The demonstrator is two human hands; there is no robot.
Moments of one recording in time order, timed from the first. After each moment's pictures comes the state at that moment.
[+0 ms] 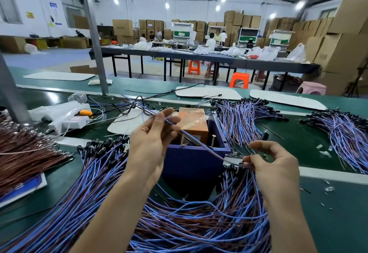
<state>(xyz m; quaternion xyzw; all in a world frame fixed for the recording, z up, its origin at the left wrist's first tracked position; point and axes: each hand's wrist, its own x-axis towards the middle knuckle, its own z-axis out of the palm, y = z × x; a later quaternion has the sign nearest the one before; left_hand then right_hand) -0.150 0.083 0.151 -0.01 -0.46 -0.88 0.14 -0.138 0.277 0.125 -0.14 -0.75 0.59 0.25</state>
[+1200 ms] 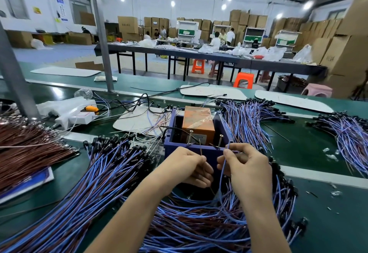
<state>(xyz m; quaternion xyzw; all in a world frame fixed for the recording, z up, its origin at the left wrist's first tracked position) -0.158 0.097 0.117 0.00 -0.71 -0.68 -0.18 -0.140 0.233 0.115 -0.06 -0.78 0.60 0.19</state>
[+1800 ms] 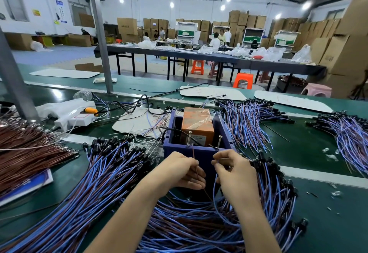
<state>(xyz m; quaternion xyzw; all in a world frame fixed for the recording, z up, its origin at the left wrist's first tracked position) -0.172 0.090 0.101 0.07 -0.70 -0.68 -0.20 -0.147 0.232 0.098 -0.02 -0.86 0.50 0.11</state>
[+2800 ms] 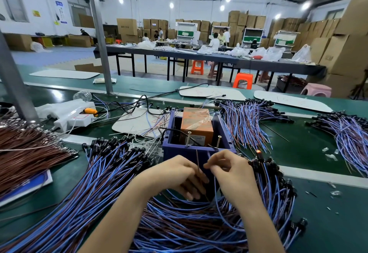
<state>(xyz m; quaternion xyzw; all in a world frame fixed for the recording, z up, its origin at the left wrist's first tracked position) -0.168 0.079 0.105 -0.05 -0.78 -0.56 -0.28 -0.148 0.236 0.099 0.03 -0.85 0.52 0.08</state>
